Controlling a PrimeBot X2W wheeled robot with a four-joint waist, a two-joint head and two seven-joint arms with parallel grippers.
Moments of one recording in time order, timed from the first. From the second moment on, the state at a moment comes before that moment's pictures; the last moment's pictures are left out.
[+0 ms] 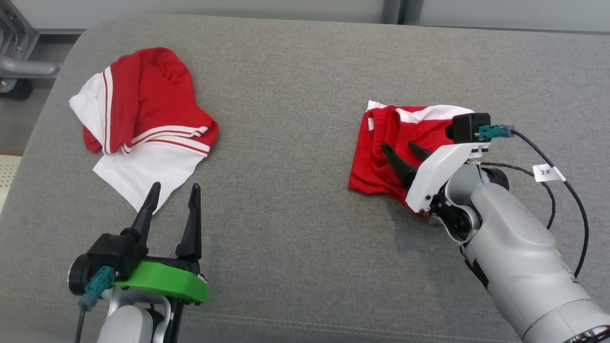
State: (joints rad) left arm -0.10 0.06 -0.20 0.12 -0.32 -0.03 -0.25; right arm -0.61 -0.09 0.45 0.77 0.65 0.12 0.10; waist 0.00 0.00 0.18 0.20
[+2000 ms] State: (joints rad) left arm -0.08 0.06 -0.18 0.12 -0.29 -0.05 -0.25; right arm -0.47 -0.11 0.36 0.76 0.83 0.11 -0.14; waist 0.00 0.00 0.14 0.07
